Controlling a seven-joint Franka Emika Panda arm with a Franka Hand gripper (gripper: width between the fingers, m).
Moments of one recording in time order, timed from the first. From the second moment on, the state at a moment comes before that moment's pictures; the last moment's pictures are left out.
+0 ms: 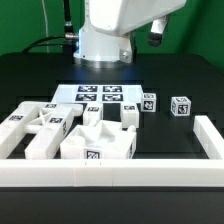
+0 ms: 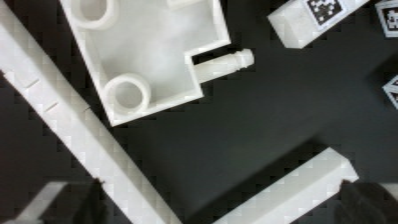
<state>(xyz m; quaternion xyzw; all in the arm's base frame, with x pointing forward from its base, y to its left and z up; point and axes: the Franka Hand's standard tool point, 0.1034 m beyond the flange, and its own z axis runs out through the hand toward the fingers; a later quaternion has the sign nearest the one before) 0.586 0.023 0.157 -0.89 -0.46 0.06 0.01</state>
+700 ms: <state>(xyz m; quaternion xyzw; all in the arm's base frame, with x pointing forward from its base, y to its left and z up) 0.589 0.023 0.157 -0.89 -0.45 0.07 0.02</state>
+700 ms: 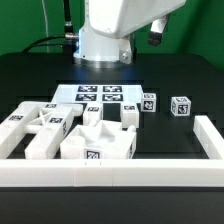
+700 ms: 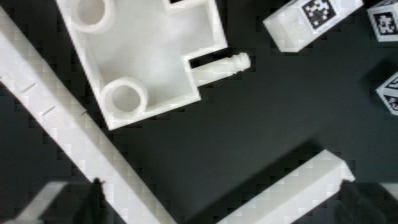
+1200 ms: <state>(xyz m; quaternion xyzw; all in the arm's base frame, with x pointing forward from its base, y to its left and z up) 0.597 -0.005 0.142 -0.96 -0.29 0.06 0.00</state>
